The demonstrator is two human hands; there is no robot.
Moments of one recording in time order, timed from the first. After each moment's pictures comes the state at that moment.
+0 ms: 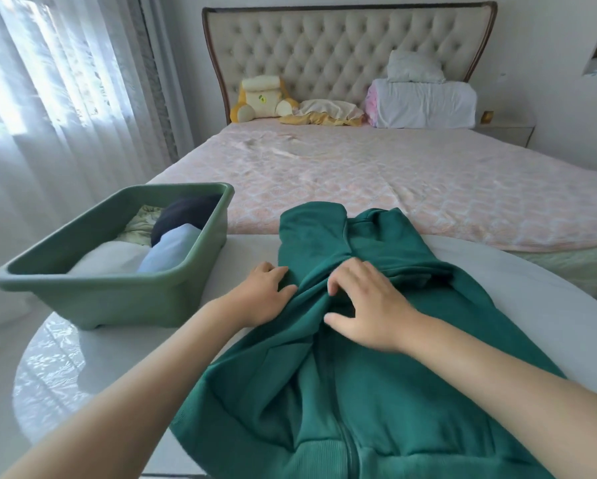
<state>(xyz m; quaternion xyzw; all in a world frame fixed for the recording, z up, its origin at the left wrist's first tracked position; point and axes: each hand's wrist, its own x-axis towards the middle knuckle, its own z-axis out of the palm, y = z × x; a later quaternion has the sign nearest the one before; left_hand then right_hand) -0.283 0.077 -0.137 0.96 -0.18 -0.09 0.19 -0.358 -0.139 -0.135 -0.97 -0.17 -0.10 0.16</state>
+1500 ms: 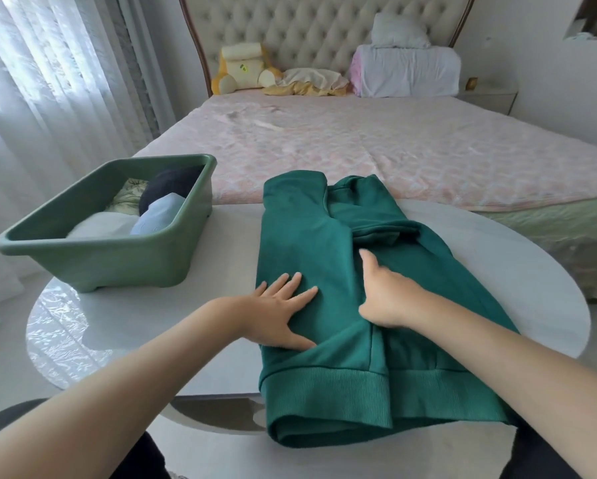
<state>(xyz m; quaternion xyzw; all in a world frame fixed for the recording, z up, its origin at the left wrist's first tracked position) -0.383 0.054 -0.149 0.91 -0.34 -0.23 -0.05 -0.428 -0.162 -0.131 -0.98 0.07 0.12 0.13</state>
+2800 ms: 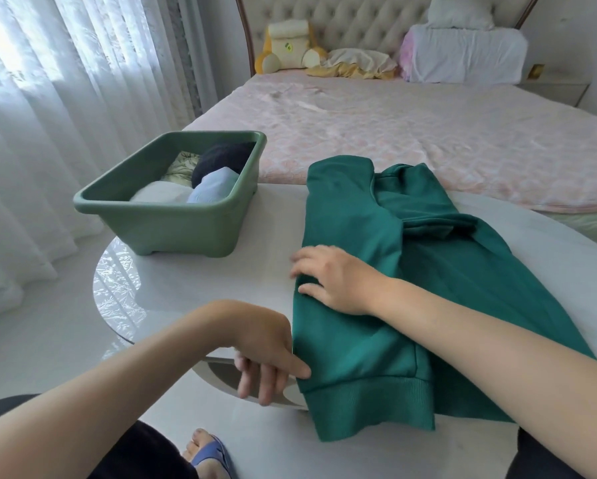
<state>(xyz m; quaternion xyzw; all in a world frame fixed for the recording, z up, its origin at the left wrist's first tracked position) -0.437 0.120 -0.117 0.83 -0.17 -0.52 0.10 -0.379 -0.063 -0.166 -0.92 -0.36 -0.07 0.13</state>
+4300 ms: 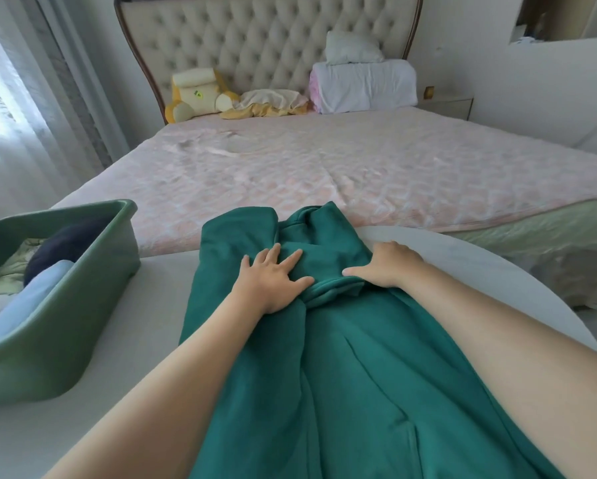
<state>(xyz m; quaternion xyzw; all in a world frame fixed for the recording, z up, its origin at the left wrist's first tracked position) -0.206 -0.084 -0.166 0.97 -0.23 -0.03 0.00 -0.261 -0.316 -0.152 -0.97 0.20 0.04 0.13</state>
